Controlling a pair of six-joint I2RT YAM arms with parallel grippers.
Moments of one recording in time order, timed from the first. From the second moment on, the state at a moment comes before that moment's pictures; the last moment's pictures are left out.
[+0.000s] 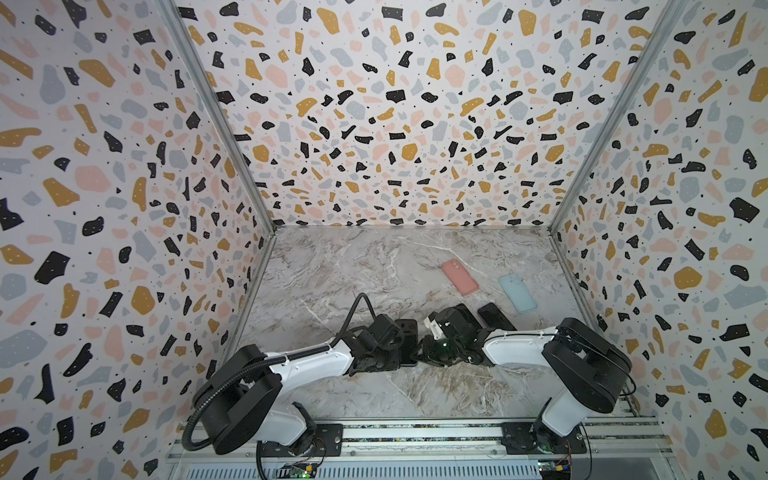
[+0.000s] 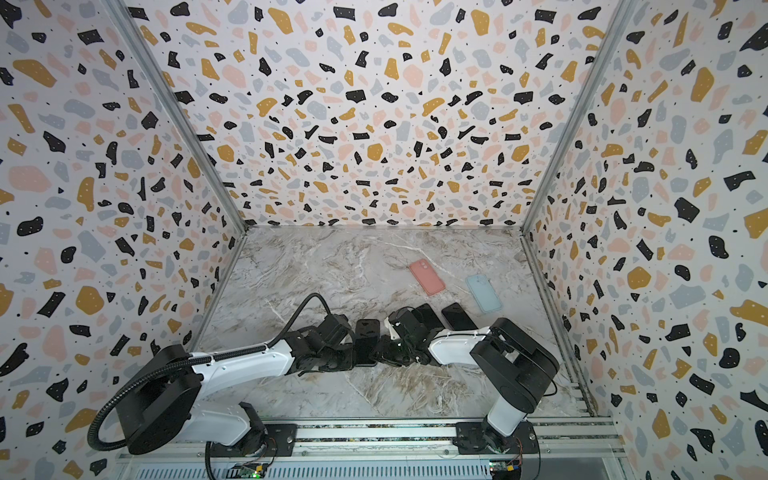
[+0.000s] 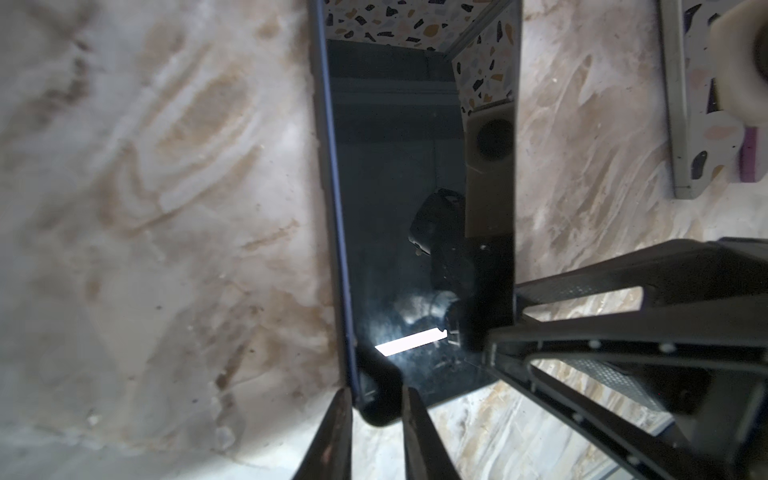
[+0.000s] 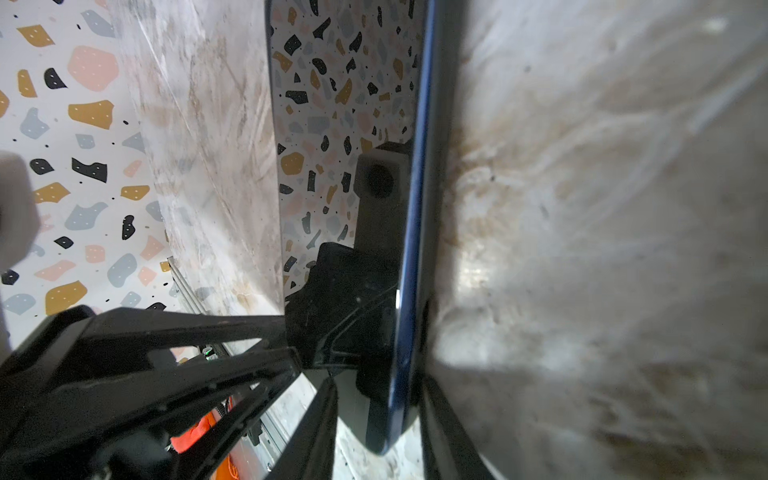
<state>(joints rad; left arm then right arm) -0.83 1.39 0.63 -0.33 0.14 -0.80 0.84 1.65 0.67 0.11 -0.45 0.96</state>
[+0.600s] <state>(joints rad) -0.83 1.41 0.63 -0.32 0.13 -0.81 0.84 1.65 0.68 0.10 -0.46 0.96</state>
